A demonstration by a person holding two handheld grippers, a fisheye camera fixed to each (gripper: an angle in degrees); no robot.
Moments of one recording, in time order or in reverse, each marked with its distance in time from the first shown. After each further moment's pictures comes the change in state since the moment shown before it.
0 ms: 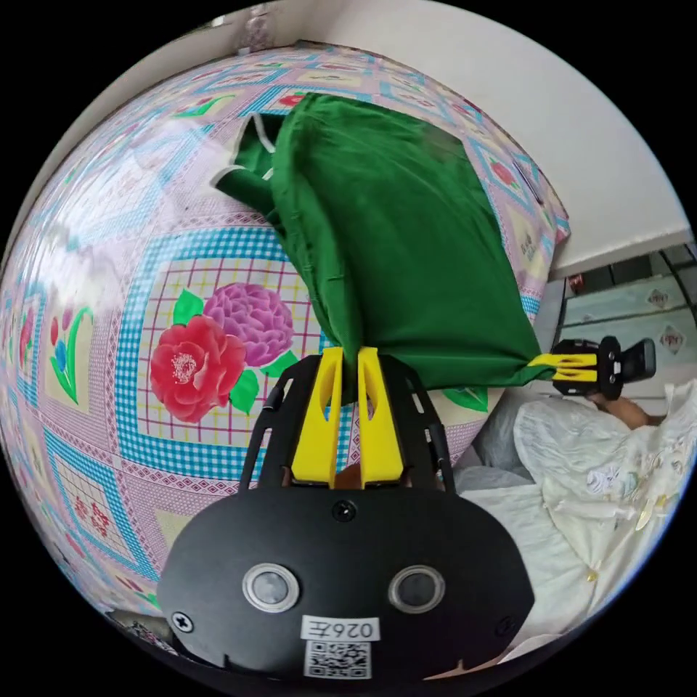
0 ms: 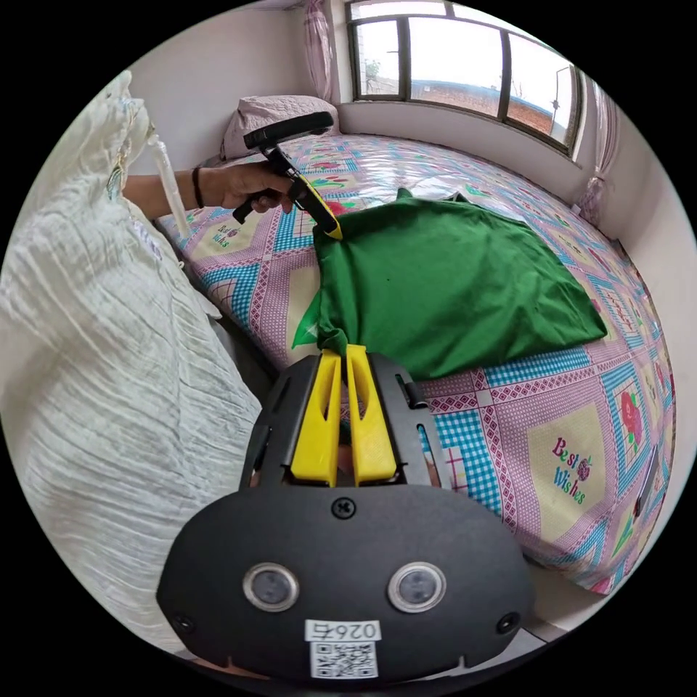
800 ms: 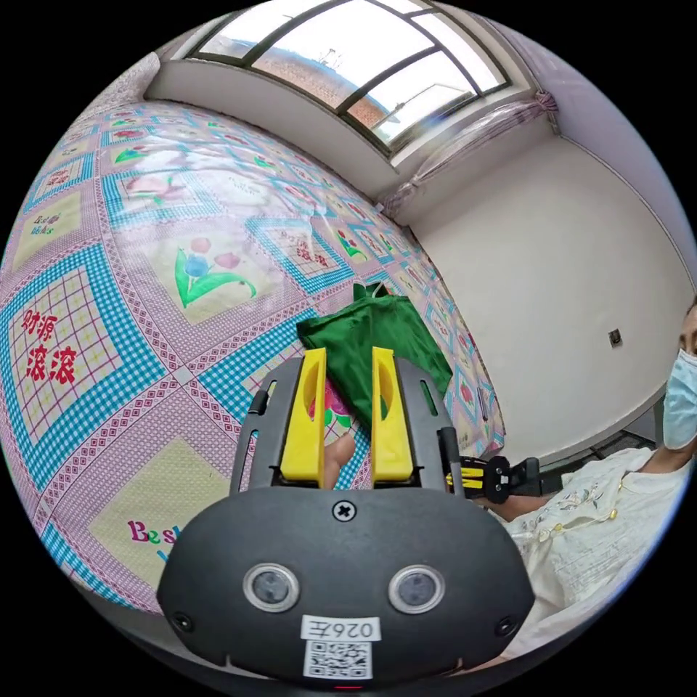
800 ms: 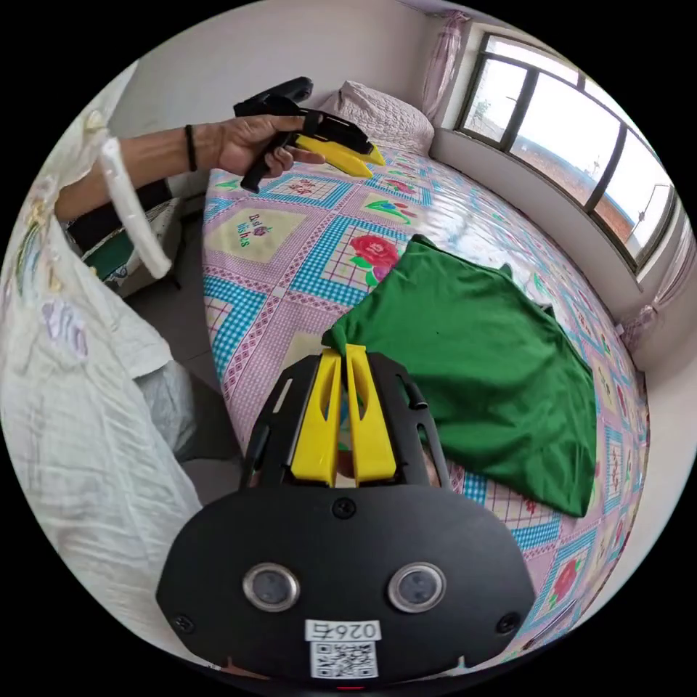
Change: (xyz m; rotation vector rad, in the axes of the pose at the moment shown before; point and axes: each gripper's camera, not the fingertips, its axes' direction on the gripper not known) left arm 0.013 0.177 -0.050 0.665 0.226 -0.486; right arm -0.066 -0.041 0.083 0.032 -0.014 -0.372
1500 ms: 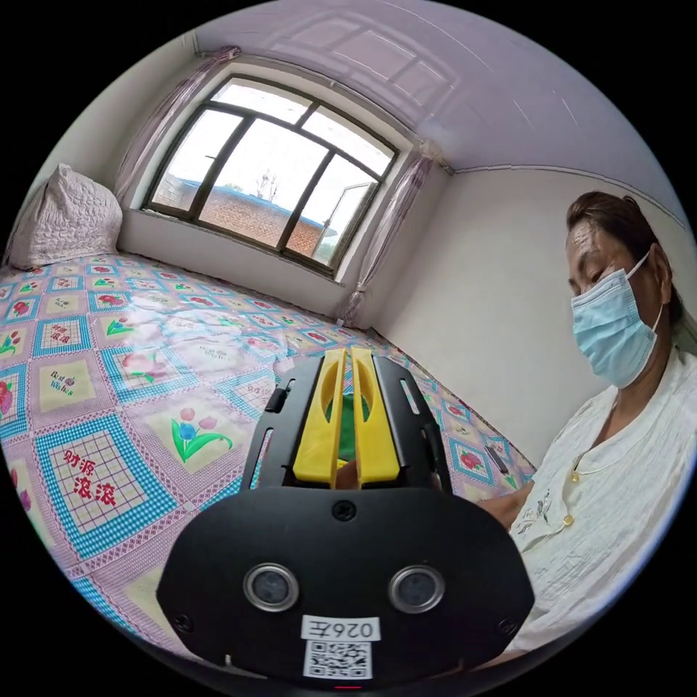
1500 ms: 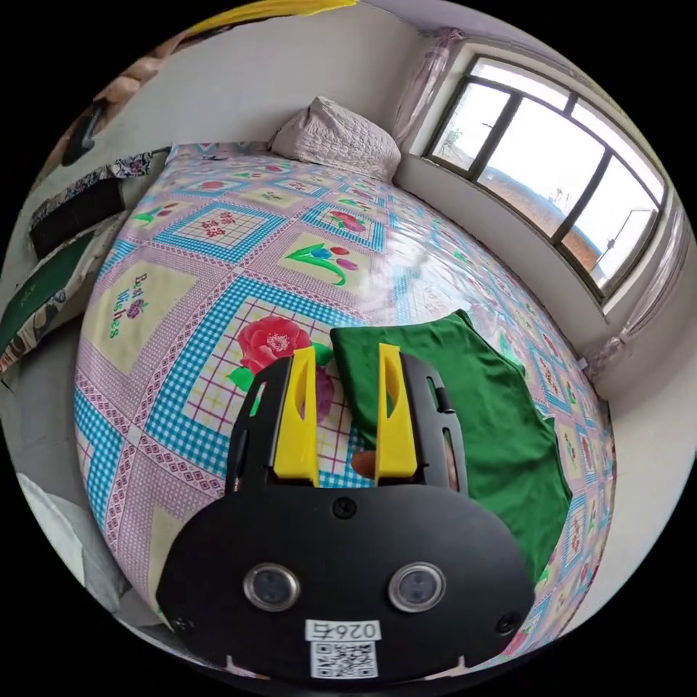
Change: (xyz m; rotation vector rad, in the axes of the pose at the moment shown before) left arm 0.134 0.068 -0.137 0.556 -0.014 0.274; right arm 0.072 -0.145 0.085 0.093 0.238 -0.051
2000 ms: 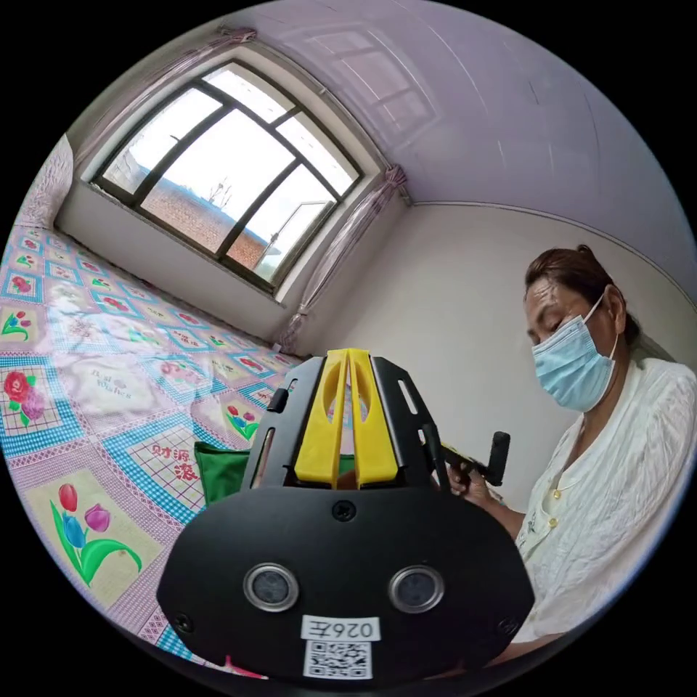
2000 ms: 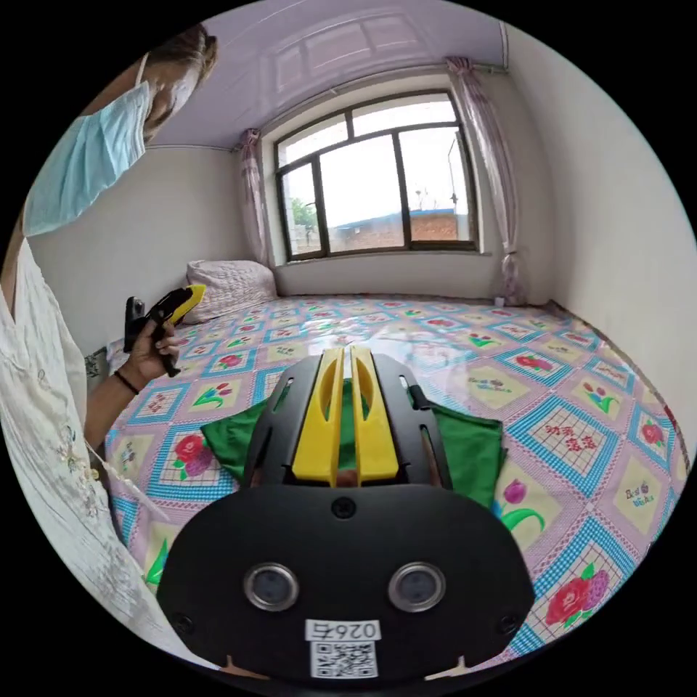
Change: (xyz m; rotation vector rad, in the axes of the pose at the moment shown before) left arm -0.041 -0.085 0.173 0.136 0.356 -0.005; right arm 0.346 0.173 -0.188 0.426 -0.028 0.599
